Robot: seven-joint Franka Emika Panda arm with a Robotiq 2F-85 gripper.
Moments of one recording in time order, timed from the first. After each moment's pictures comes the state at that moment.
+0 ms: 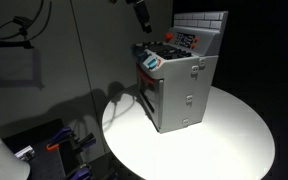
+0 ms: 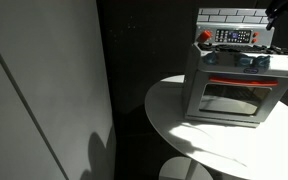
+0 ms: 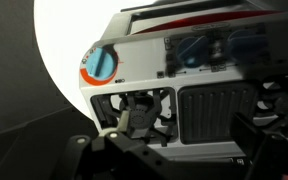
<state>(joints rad) -0.10 -0.18 0.17 -2.09 -0.24 2.19 0.75</state>
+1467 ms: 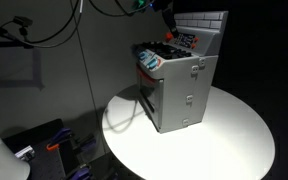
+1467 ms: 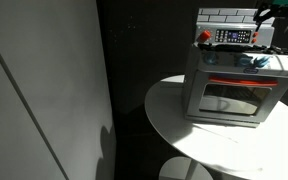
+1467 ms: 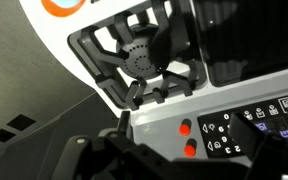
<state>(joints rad) -0.06 0.08 0.06 -1.88 -0.44 2.28 1.03</state>
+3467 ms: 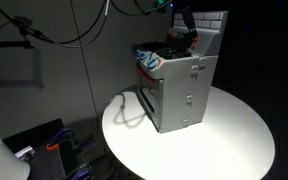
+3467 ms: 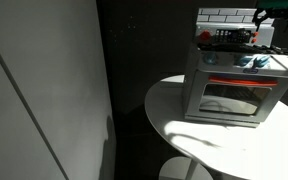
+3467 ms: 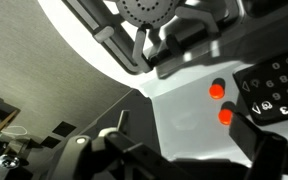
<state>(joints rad) 0.04 0.29 -0.12 -1.57 -0.42 2.10 1.10</state>
